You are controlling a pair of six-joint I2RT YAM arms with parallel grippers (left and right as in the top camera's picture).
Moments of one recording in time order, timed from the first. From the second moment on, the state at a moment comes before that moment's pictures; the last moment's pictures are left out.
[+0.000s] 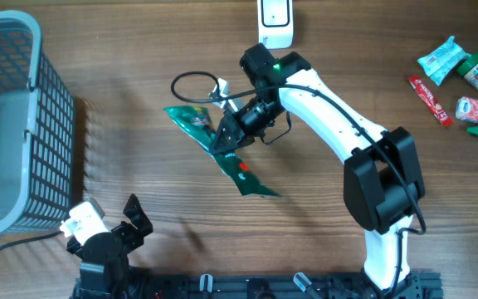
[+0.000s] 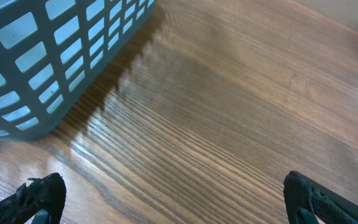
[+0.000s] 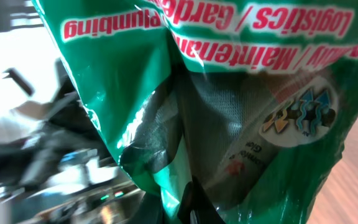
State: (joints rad) left arm -0.17 0.01 0.42 -1.04 -0.40 -0.55; right arm 0.55 2.10 1.74 -1.18 -1.05 -0.07
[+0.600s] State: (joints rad) left arm -0.17 0.01 0.42 -1.04 -0.40 -0.55; right arm 0.60 2.11 1.61 -0.92 -0.21 0.21
